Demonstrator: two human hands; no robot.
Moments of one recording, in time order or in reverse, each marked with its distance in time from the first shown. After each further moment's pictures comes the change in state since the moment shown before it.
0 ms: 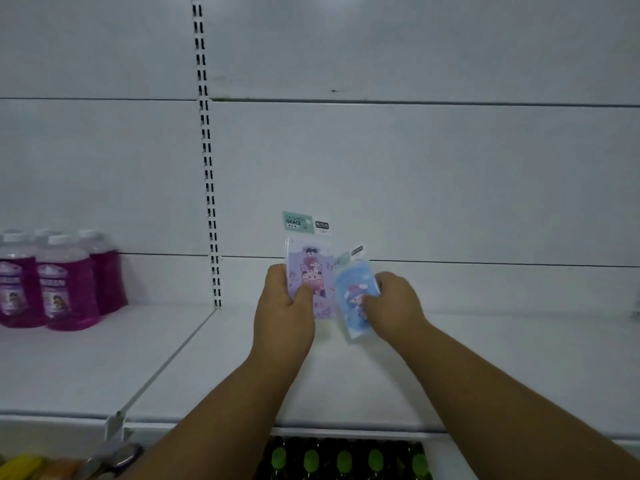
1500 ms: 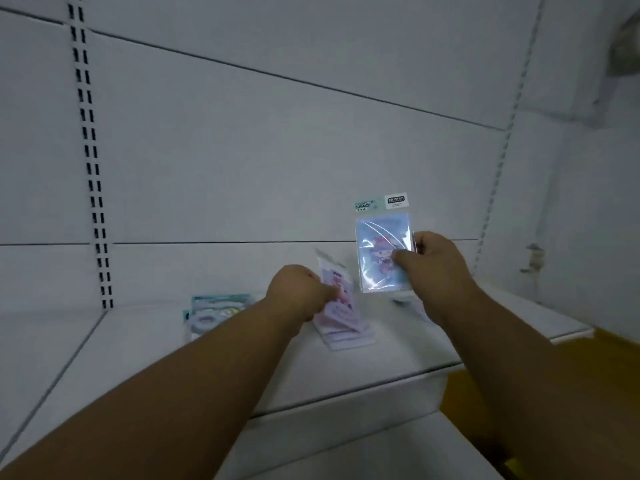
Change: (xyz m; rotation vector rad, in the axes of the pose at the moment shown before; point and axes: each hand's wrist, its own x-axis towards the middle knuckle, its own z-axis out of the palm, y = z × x) left_hand -0.281 0.263 0.888 0.139 -0.711 -0.284; right_hand 0.014 0.656 -0.719 0.160 0.427 0.237
